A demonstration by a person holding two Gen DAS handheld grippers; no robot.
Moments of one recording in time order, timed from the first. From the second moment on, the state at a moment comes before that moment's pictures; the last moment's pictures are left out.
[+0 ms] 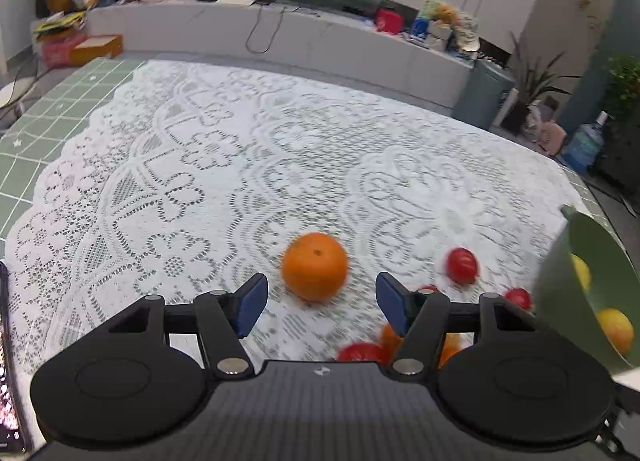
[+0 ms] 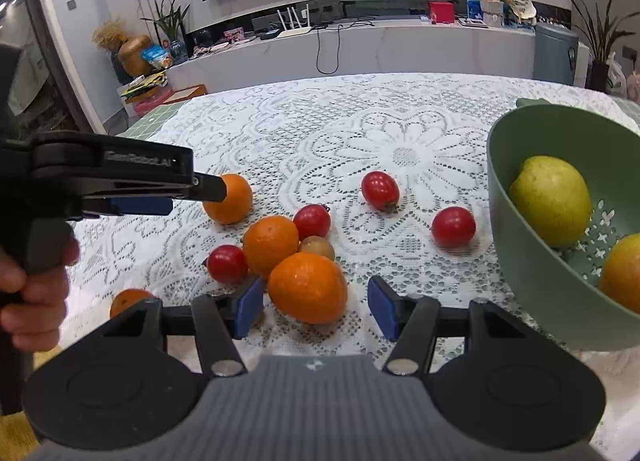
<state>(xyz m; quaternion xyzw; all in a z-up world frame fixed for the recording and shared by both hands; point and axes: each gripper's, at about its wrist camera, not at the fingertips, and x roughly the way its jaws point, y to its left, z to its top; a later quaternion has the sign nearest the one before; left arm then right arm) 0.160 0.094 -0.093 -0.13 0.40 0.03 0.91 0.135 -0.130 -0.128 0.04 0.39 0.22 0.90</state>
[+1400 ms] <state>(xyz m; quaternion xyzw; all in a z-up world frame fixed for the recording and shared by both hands) 0.158 0.087 -0.093 -0.11 0.35 0.01 0.93 0.123 -0.133 -0.130 0.05 0.37 0.24 0.90</state>
